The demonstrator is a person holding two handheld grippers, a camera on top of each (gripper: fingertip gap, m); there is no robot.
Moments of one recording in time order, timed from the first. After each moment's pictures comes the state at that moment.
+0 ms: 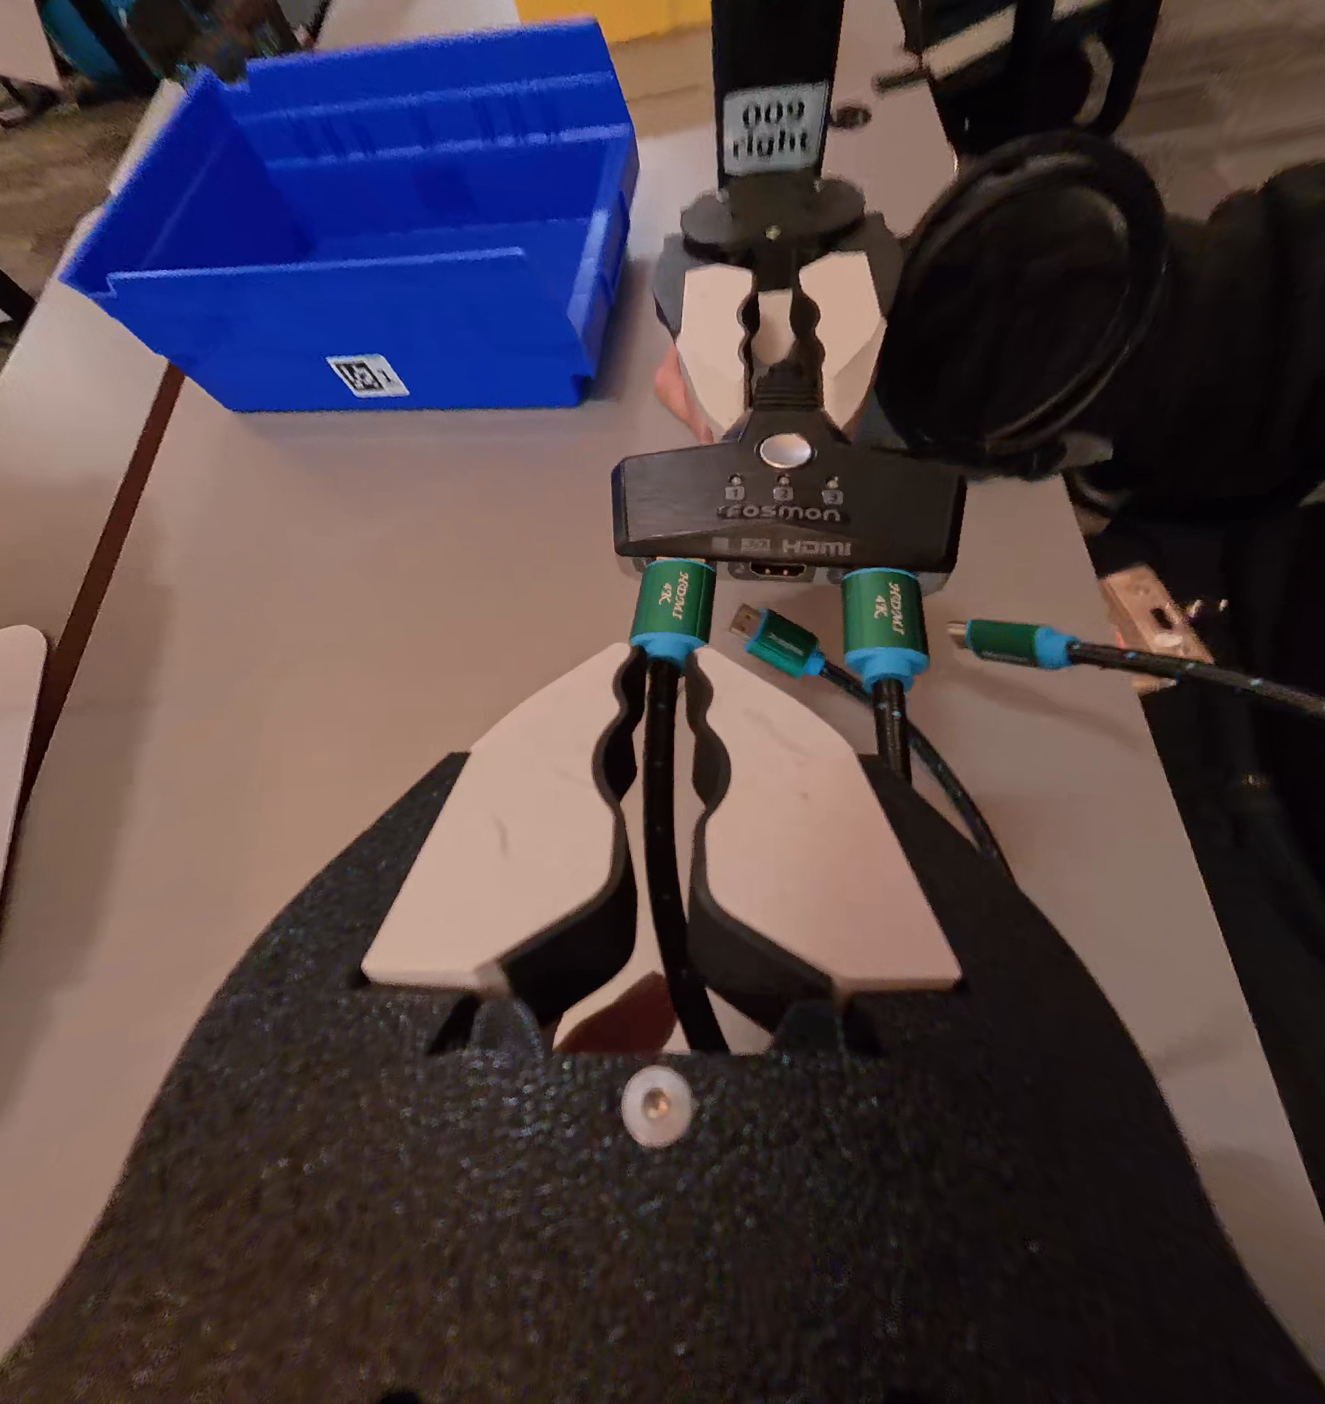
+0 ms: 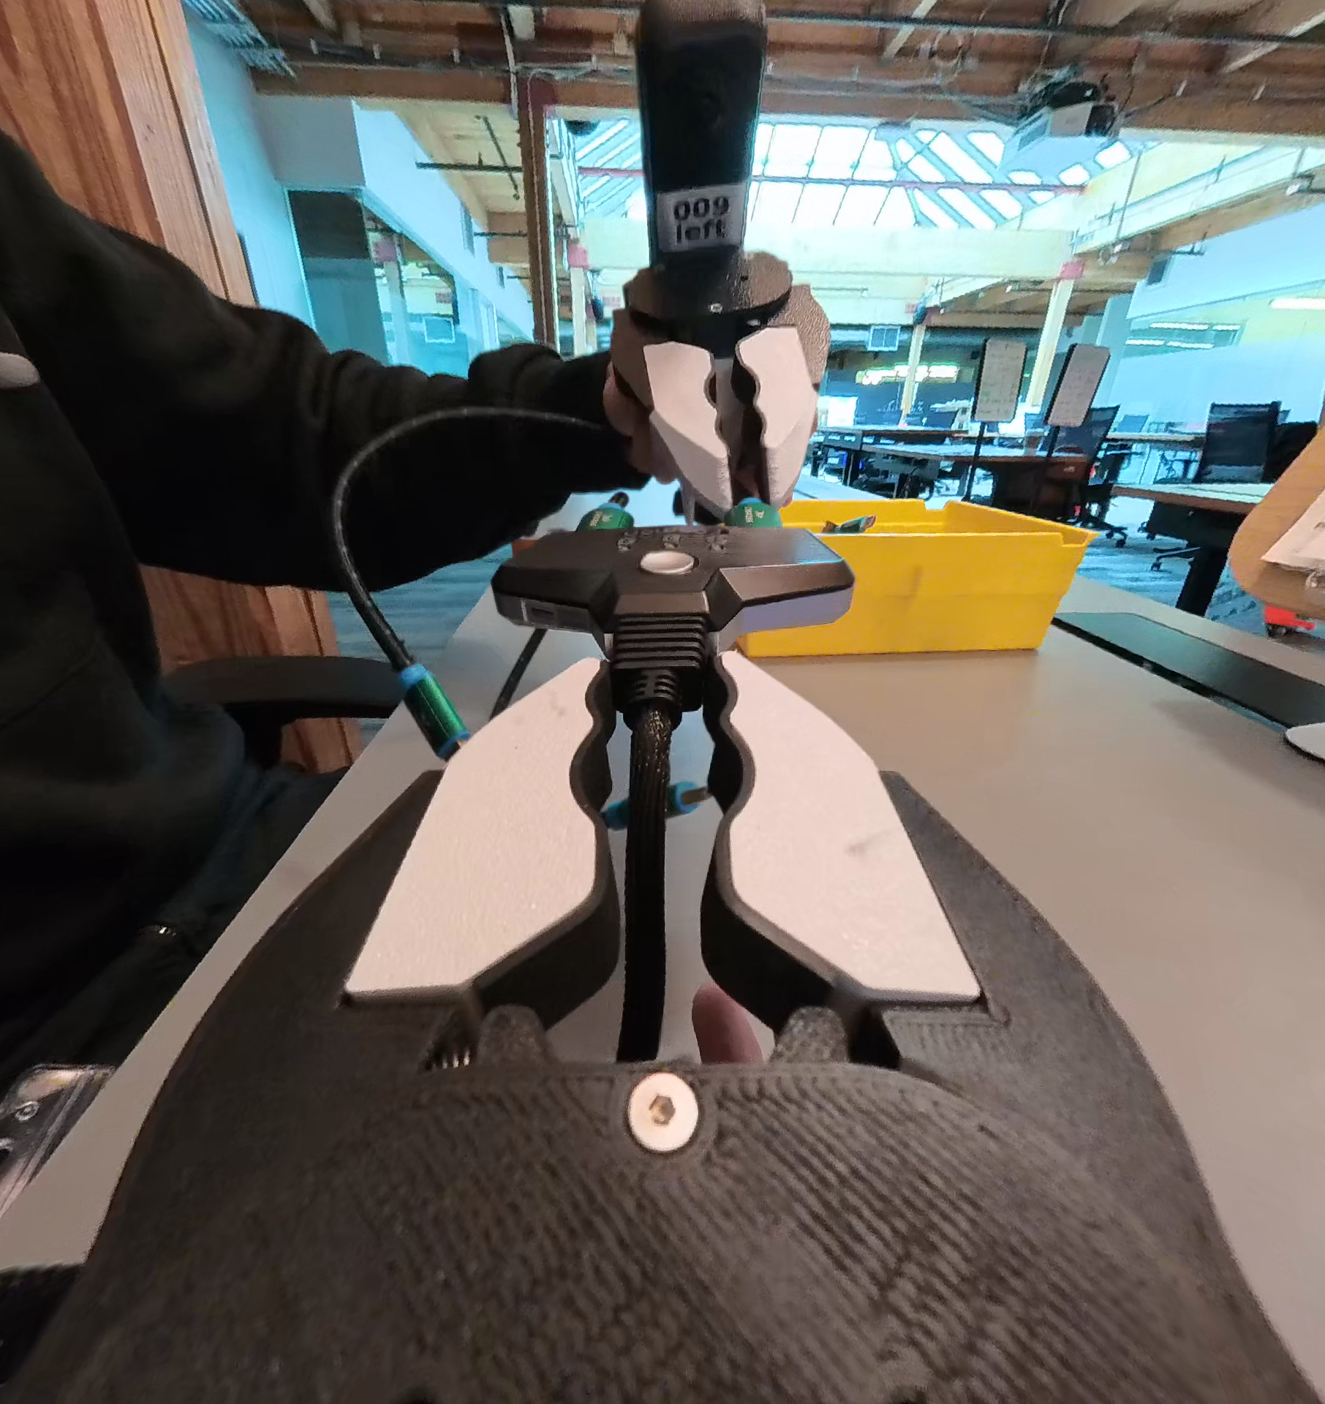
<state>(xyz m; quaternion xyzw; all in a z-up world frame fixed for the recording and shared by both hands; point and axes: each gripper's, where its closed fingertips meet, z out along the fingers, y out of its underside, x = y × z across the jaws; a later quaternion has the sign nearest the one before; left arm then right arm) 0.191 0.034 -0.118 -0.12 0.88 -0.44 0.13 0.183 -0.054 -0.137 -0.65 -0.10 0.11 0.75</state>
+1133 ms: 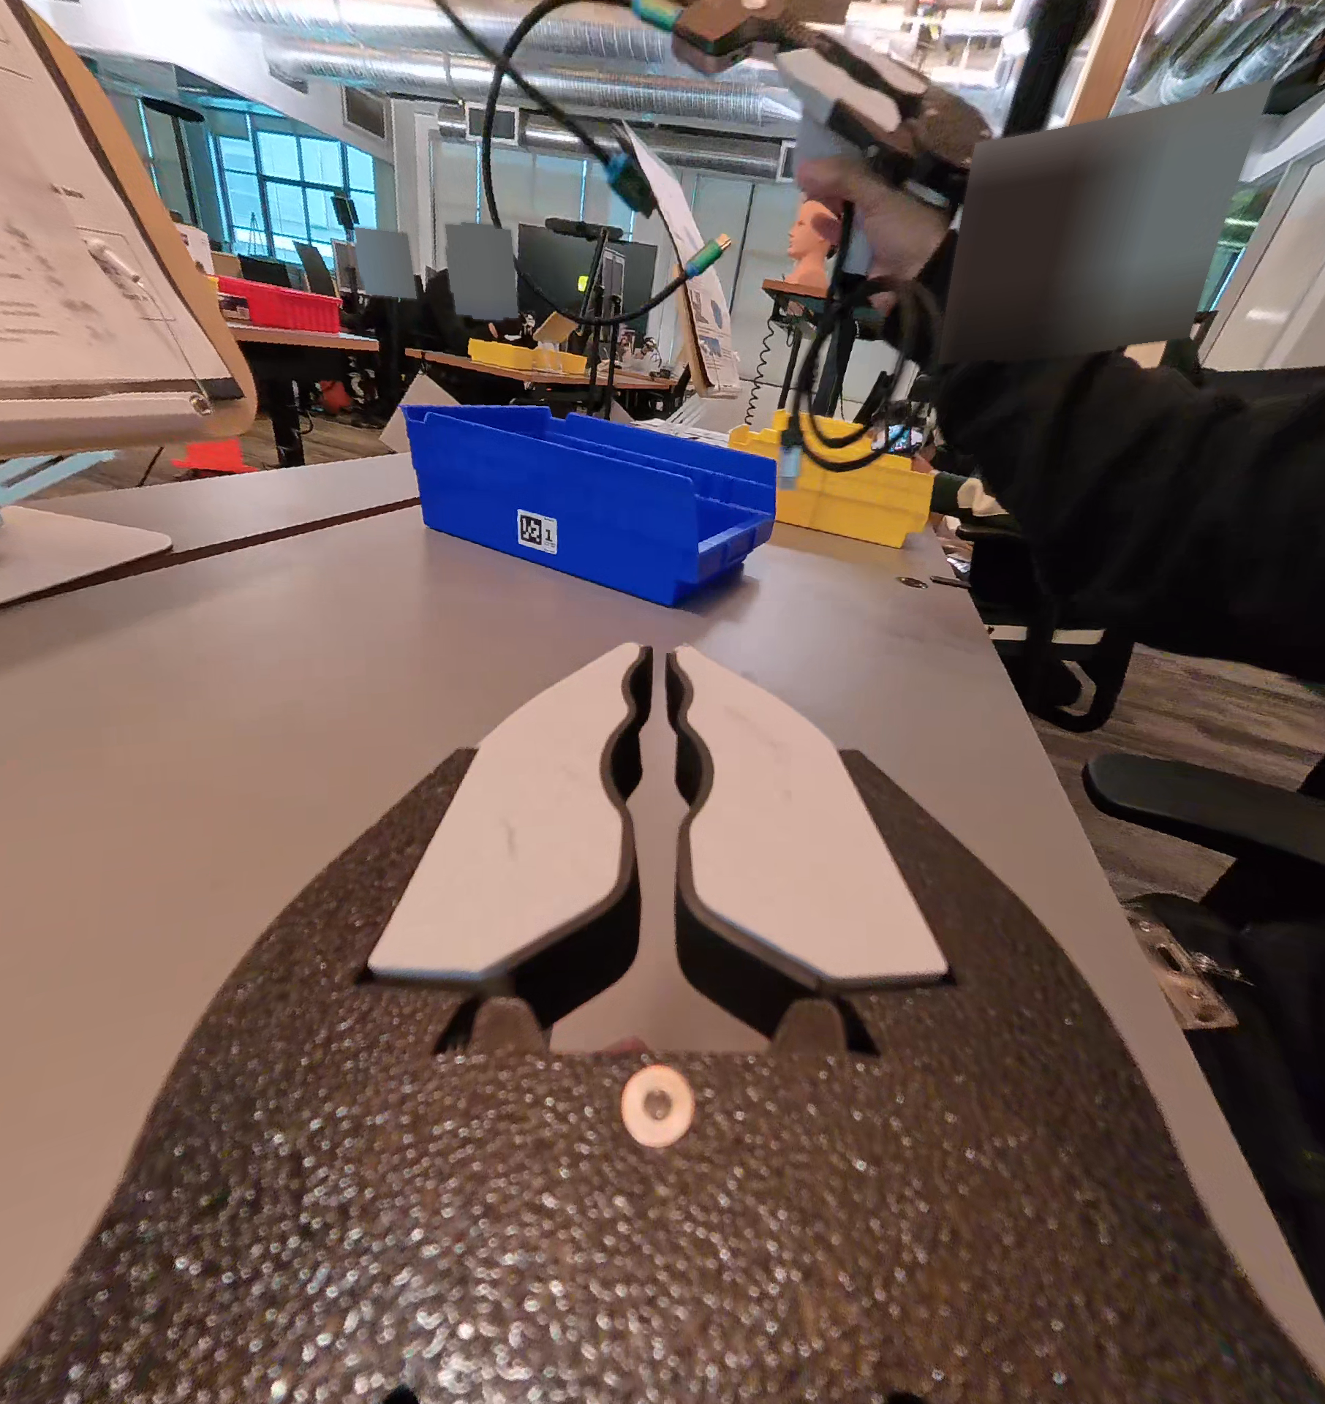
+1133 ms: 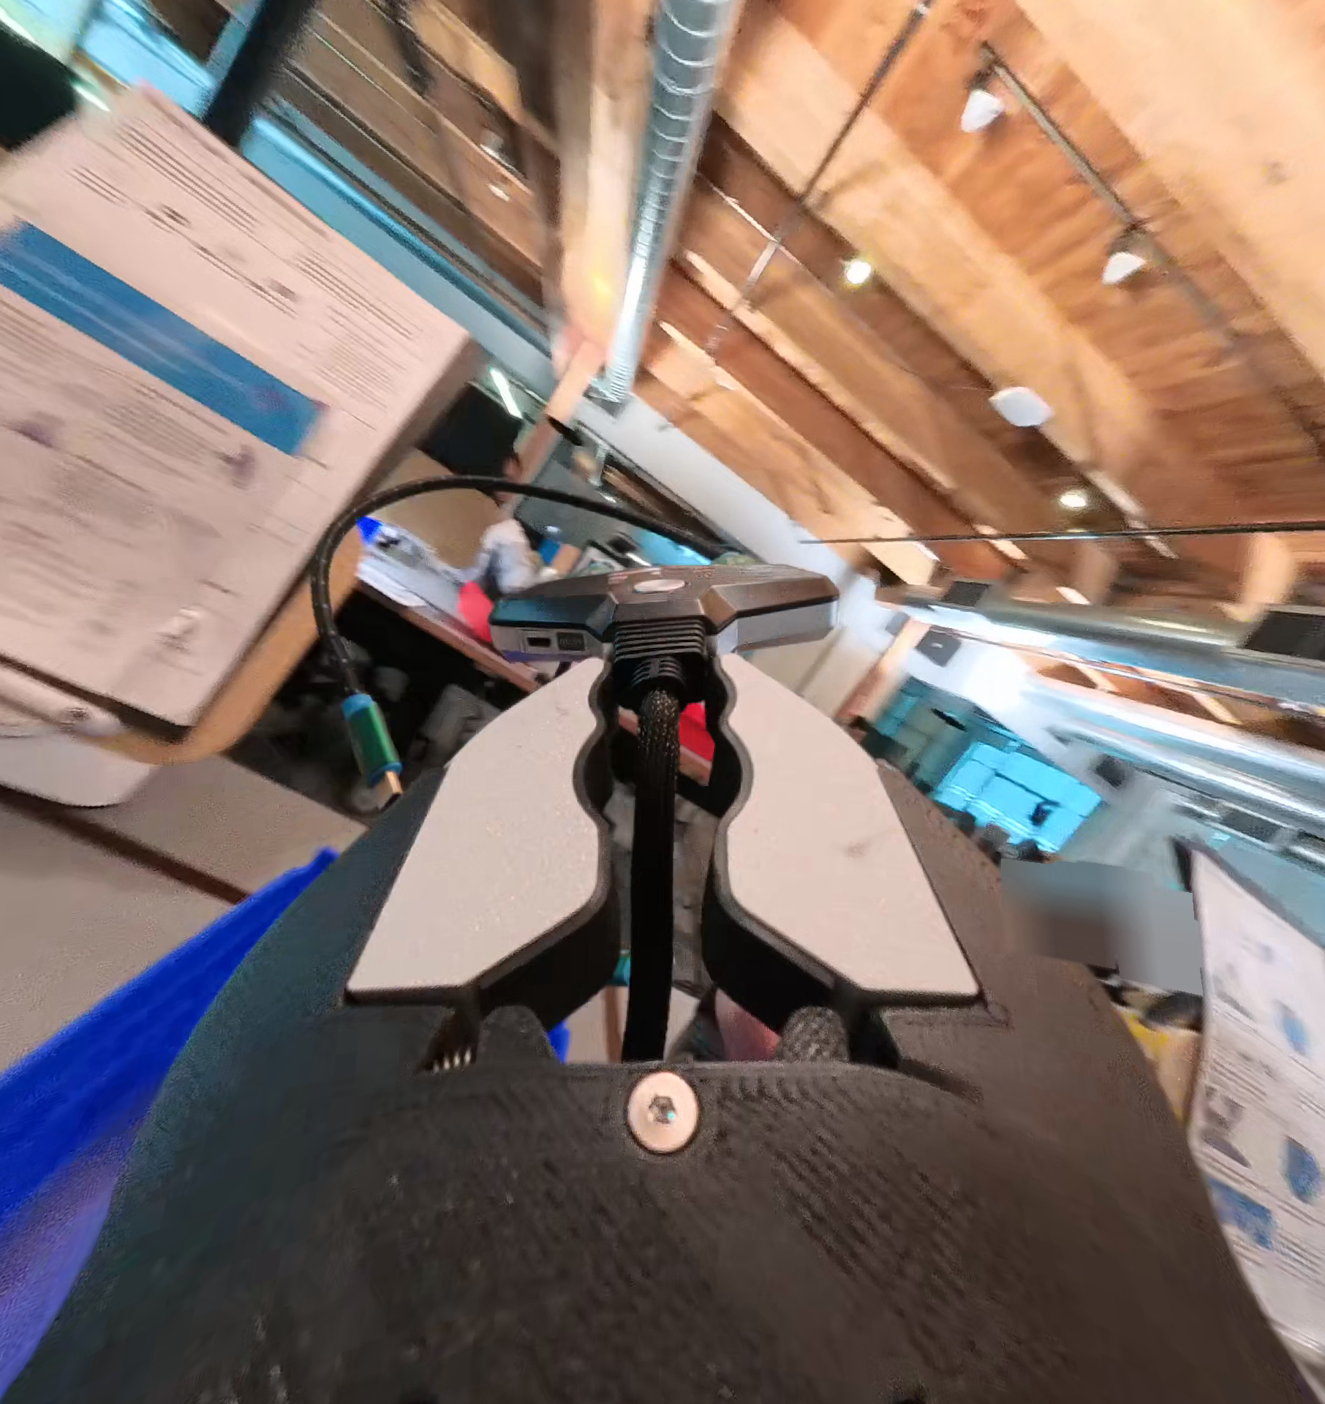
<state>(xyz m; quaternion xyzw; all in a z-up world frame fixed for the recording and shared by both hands) 0.167 0.082 -0.152 -0.28 0.63 -0.70 0.18 0.393 -0.265 0.095 -0.56 0.14 -0.64 0.52</state>
